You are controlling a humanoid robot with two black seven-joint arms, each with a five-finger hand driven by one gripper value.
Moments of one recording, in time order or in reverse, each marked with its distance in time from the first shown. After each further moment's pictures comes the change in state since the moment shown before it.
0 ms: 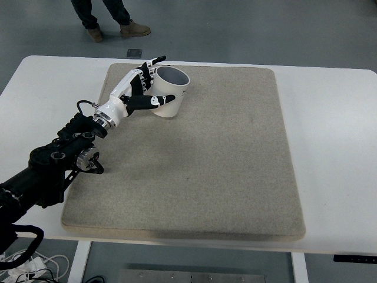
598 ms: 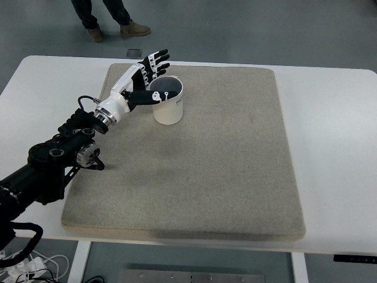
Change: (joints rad) left arm -0.010 0.013 -0.011 -0.035 -0.013 -0.018 0.000; right arm 0.000 0.000 0.000 0.000 0.000 -0.001 0.000
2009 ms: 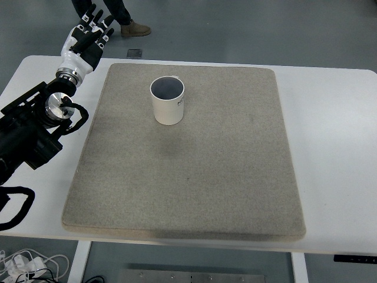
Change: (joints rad) left arm -0.189 0.044 -0.011 0.203 -0.894 -0.072 0.296; right arm -0.002 0.000 0.005 0.001 0.002 0.009 0.000
